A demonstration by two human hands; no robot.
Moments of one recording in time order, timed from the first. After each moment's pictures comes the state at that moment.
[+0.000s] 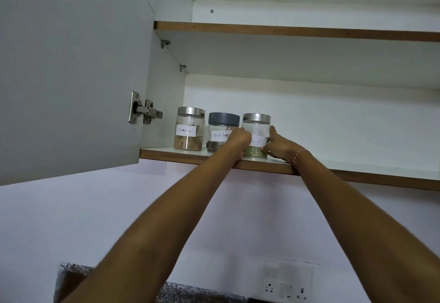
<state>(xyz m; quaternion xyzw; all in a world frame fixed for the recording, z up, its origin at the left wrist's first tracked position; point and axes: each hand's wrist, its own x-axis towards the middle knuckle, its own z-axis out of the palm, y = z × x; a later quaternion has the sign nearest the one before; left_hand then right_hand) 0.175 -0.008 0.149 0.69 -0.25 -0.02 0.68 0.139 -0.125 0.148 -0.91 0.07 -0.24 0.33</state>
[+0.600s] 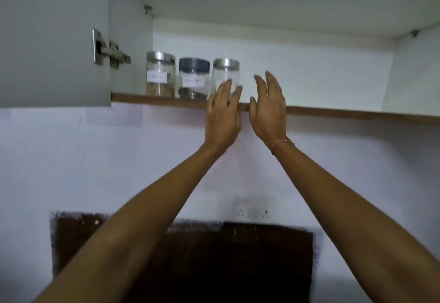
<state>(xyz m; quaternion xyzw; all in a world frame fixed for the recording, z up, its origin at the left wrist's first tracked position) 0.108 -0.005 0.041 0.69 -0.40 0.49 0.37 0.045 -0.094 0.065 -0.80 0.07 -0.60 0.02</state>
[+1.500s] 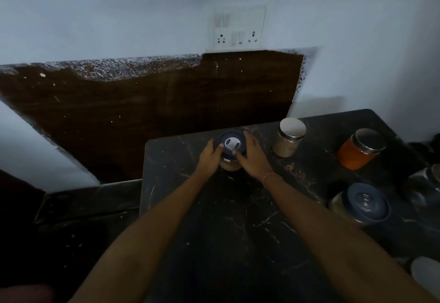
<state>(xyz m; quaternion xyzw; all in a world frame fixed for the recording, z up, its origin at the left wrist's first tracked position) 0.029 0.023 -0.437 0.79 -0.18 -0.30 0.51 -0.056 -0.090 -0.450 -0.86 0.29 -0.08 0.41</state>
